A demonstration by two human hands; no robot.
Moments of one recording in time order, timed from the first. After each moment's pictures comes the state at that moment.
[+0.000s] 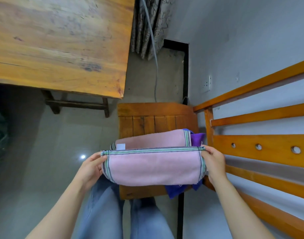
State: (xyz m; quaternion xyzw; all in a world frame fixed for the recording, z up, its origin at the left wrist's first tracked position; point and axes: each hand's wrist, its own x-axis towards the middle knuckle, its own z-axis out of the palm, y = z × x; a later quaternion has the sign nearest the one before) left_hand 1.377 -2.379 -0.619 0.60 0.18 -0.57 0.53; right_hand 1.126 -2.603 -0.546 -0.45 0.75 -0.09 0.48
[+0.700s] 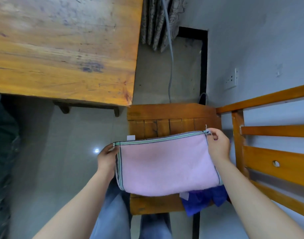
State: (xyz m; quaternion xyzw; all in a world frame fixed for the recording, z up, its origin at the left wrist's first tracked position) left_hand 1.388 -2.444 -0.679 0.75 0.24 -0.41 0.47; right_hand 1.180 -2.654 -0.639 -0.60 0.71 -0.06 0.38
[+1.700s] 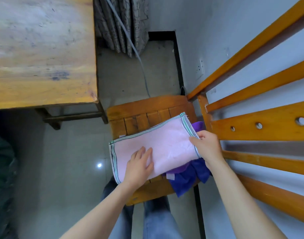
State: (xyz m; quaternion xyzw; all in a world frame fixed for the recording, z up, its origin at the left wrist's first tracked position) left_hand 1.272 -2.464 -0.631 0.77 -0.45 -0.44 0.05; right_hand 1.132 -2.618 -0.555 -0.52 0.71 -0.03 0.48
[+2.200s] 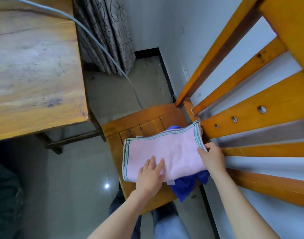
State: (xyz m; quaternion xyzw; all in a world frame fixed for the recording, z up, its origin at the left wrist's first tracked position) left_hand 1.234 -2.485 -0.614 0.71 -0.56 -0.42 -0.09; right_hand 1.084 -2.603 -0.552 -0.51 0.76 -0.02 0.39
